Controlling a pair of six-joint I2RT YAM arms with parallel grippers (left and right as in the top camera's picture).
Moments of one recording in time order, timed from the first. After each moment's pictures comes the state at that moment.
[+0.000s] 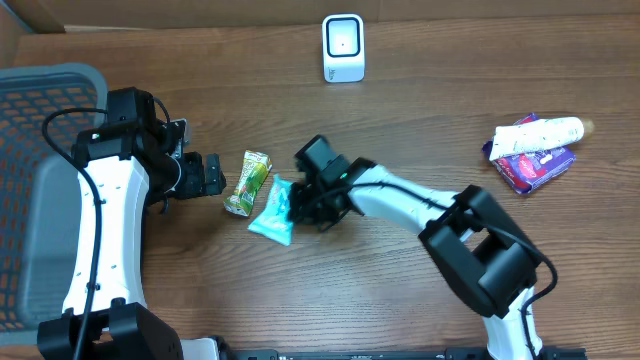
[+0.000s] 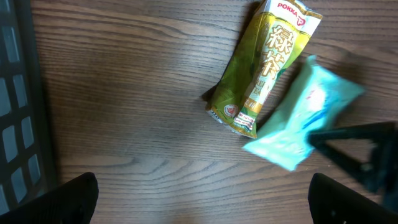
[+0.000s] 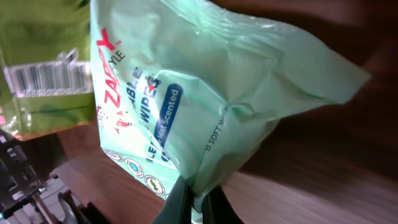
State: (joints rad) left arm 0.19 1.55 1.34 -1.20 0.12 0.03; right arm 0.74 2.10 1.36 -0.44 -0.51 0.80
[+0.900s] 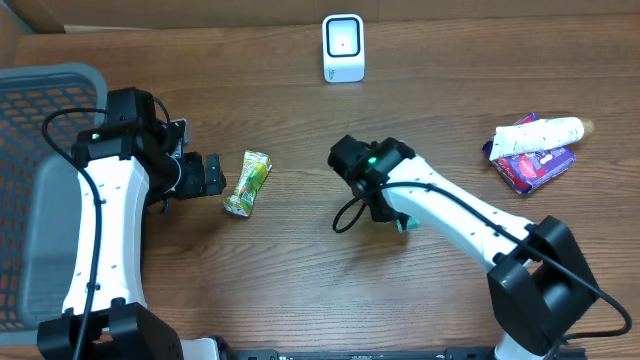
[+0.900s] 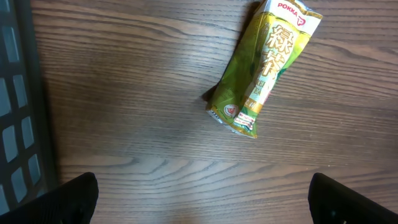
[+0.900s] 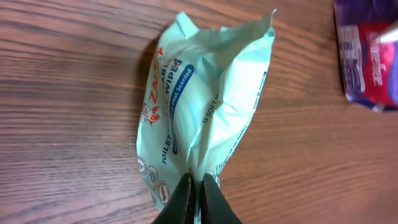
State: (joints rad) left arm 0.19 1.55 1.34 -1.20 0.12 0.03; right arm 0.73 1.86 1.40 -1.21 0.44 0.59
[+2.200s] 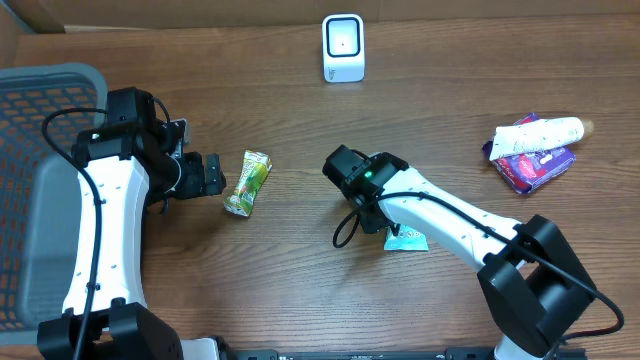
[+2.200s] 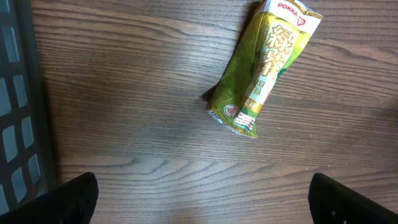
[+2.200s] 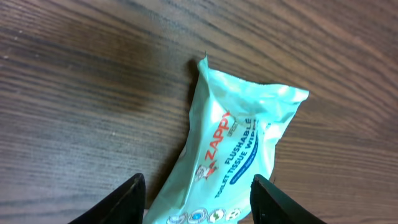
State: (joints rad) left arm 0.19 1.55 1.34 -1.20 0.12 0.03; right arm 0.75 1.86 1.30 -1.02 0.32 0.40
